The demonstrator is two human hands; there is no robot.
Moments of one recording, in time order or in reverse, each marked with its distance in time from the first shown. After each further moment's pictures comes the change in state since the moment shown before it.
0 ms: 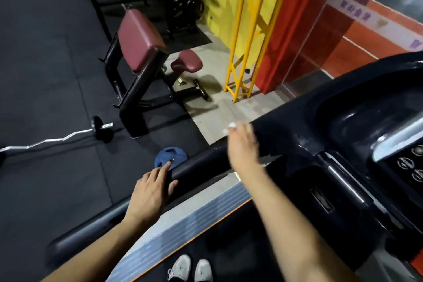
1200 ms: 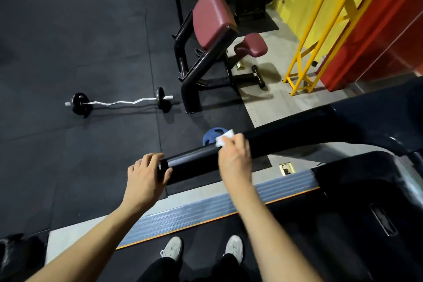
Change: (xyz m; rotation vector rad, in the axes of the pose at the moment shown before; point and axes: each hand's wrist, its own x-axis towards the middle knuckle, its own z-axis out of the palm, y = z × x) left_hand -0.148 -0.123 -0.031 -0.005 0.132 -0.407; right_hand -0.116 -0.171 0.086 0.387 0.093 -0.036
